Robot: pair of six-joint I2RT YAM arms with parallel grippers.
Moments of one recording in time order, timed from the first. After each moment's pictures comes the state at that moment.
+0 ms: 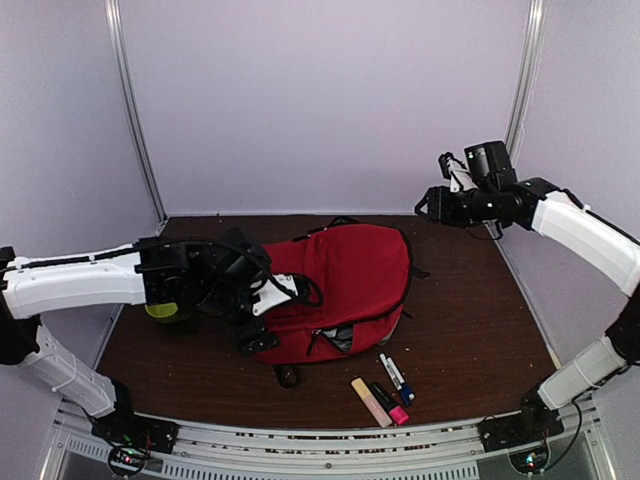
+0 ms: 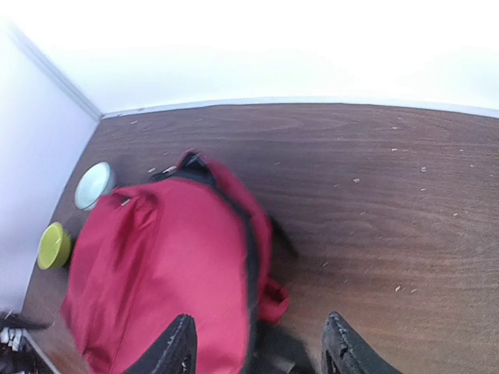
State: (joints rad) left arm -1.07 1.39 1.16 -0.76 -0.16 0.25; right arm 0.43 1.42 1.35 -0.53 -0.08 0.36
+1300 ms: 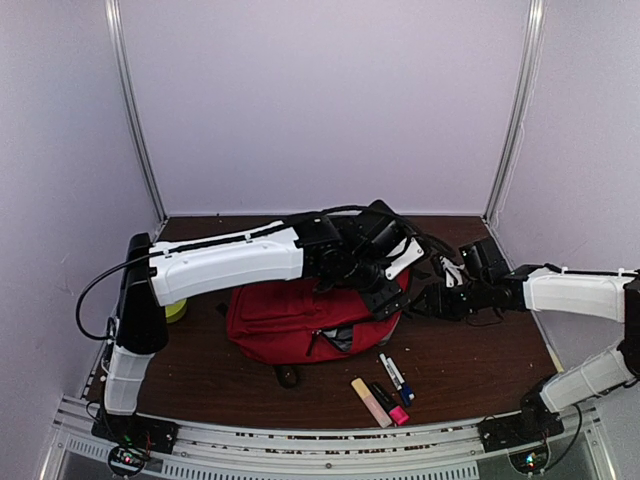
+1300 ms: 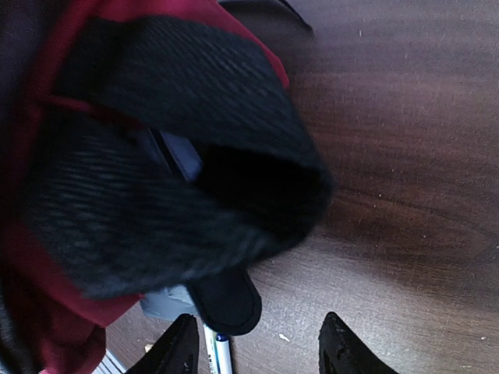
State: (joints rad) left arm -1.18 2.17 2.08 -0.75 -0.19 0.10; right arm 0.44 1.30 0.67 -0.21 -0.36 0.49
